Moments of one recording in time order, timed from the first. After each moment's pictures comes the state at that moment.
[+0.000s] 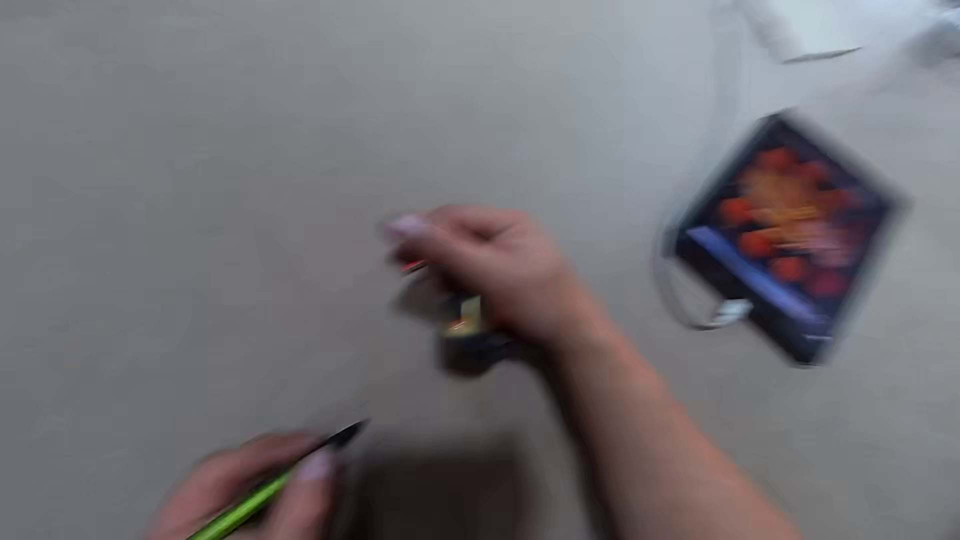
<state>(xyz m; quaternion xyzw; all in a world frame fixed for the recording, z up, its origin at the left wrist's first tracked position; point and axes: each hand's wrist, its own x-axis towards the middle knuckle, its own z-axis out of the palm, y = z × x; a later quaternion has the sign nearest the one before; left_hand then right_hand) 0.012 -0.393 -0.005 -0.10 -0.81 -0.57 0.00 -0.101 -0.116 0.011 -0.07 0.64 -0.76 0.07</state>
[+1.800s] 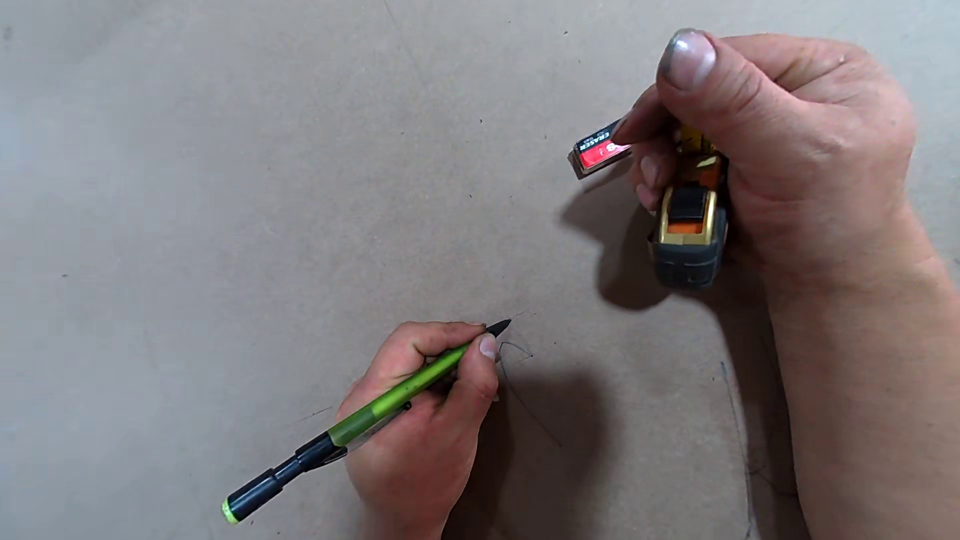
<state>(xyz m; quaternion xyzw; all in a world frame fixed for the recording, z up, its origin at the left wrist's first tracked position) 0.012 -0.375 -0.003 0.02 -0.81 -0.58 0.07 -0.106 -0.121 -0.001 -0.10 0.67 -0.74 0.00</state>
